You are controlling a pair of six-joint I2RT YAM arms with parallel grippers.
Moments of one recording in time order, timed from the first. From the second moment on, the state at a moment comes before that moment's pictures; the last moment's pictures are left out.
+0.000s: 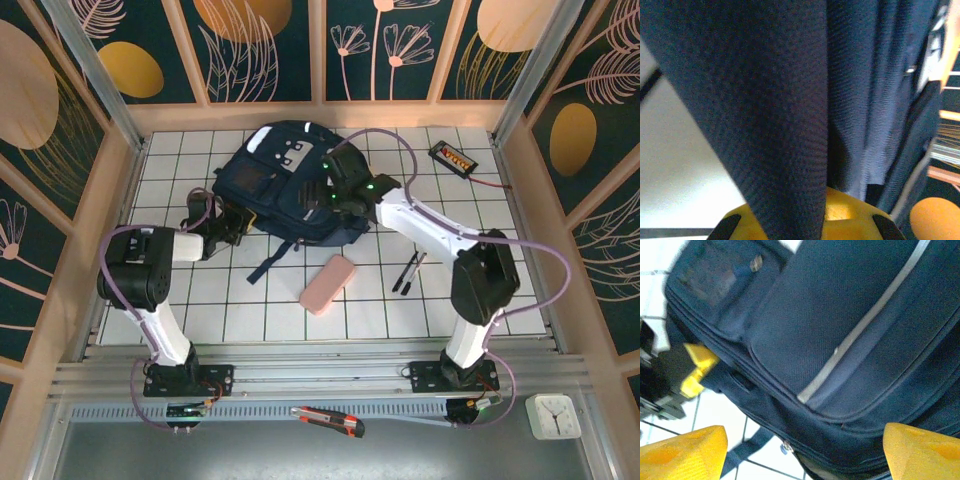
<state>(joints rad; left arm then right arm) -0.11 1.80 0.77 0.43 0.50 -1.25 0.72 1.80 1.52 -0.58 0.02 0.57</state>
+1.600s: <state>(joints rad) -0.22 1.65 0.85 0.42 0.43 -1.41 0.83 1.93 1.61 -0.81 0.25 0.71</state>
